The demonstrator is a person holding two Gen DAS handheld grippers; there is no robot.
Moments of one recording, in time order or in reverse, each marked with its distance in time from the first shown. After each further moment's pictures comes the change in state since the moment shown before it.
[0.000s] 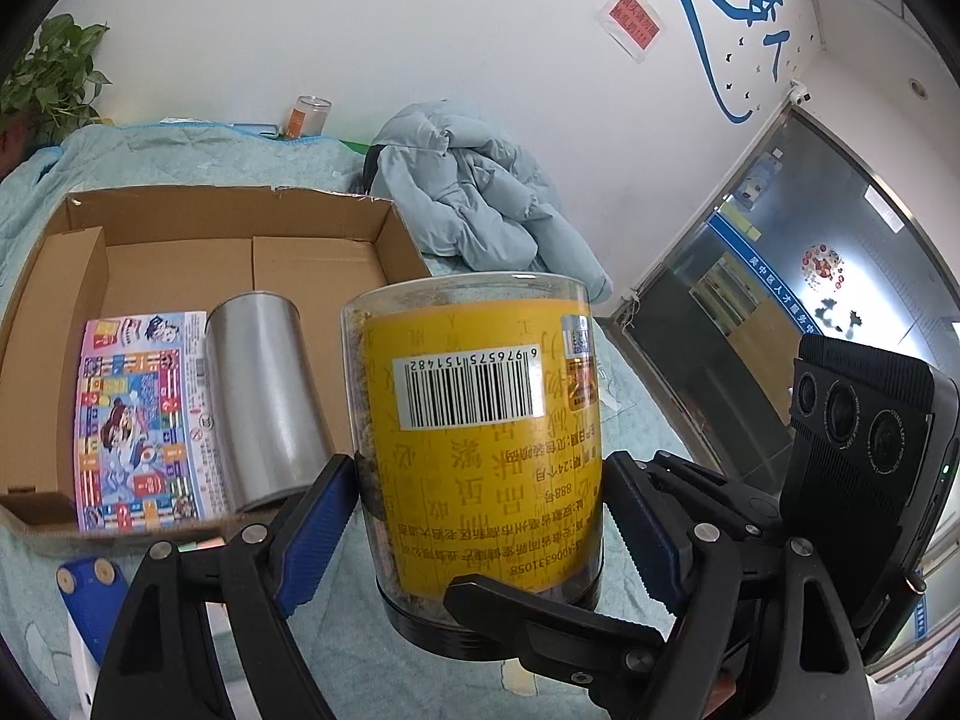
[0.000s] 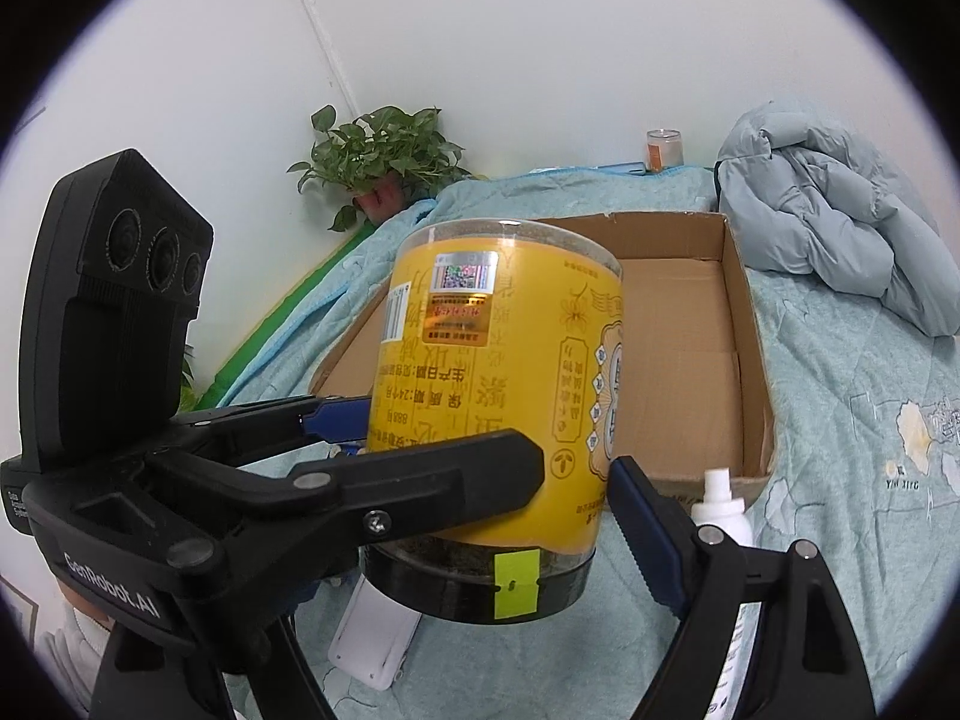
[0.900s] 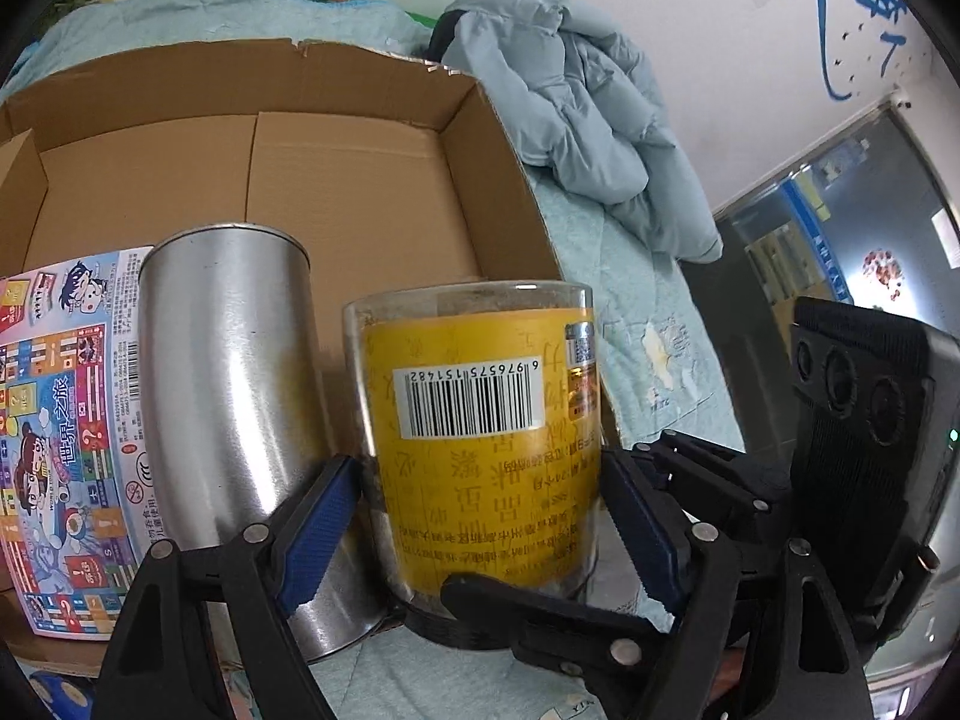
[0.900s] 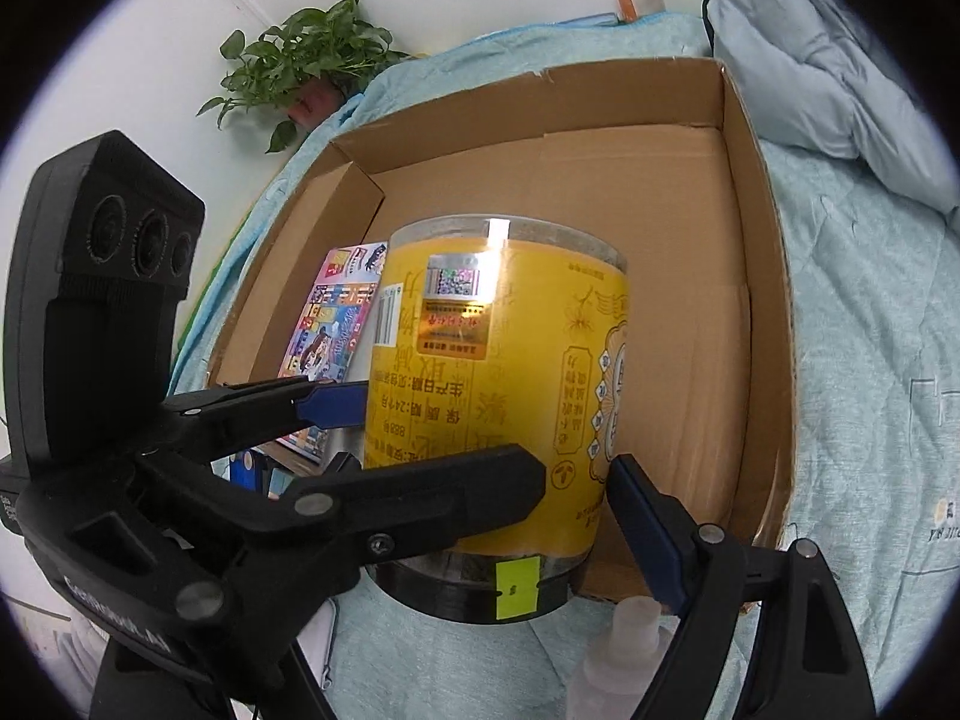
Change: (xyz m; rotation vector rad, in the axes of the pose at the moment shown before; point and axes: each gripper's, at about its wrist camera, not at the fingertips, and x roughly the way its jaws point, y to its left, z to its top) left arm 0.154 0.075 0.056 -0.175 0.294 0.063; right arm 0.112 -0.095 0.029 0.139 0.359 0.063
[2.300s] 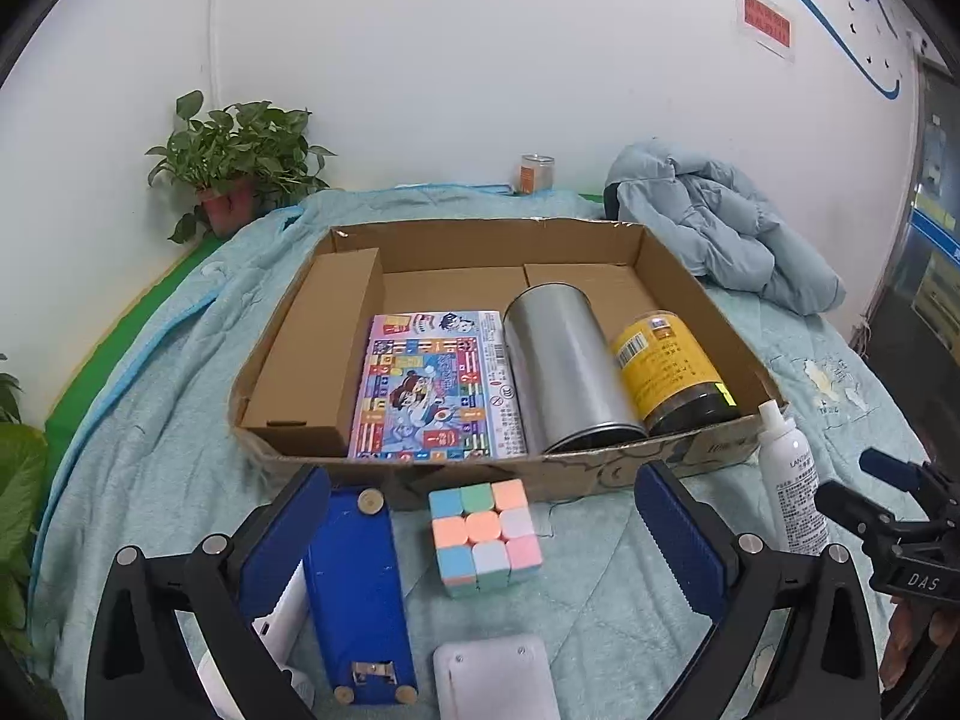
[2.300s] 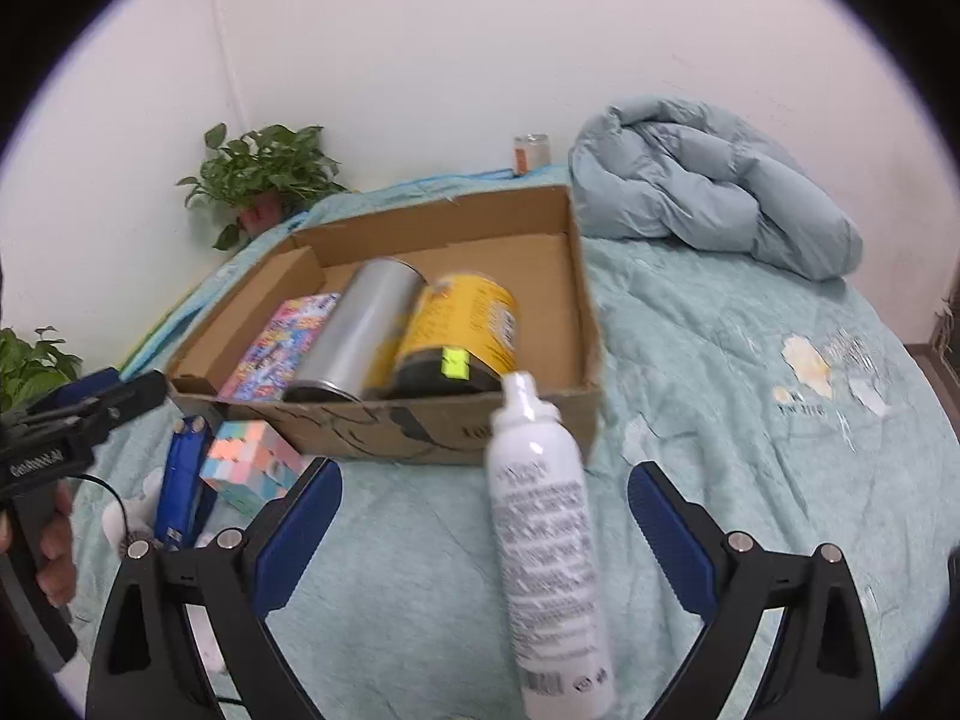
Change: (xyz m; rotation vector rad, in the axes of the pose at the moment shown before) left arm -0.137 0.000 -0.196 0.100 -0.530 0.583; right arm -0.073 0.014 -0.146 -0.018 -0.442 -0.332
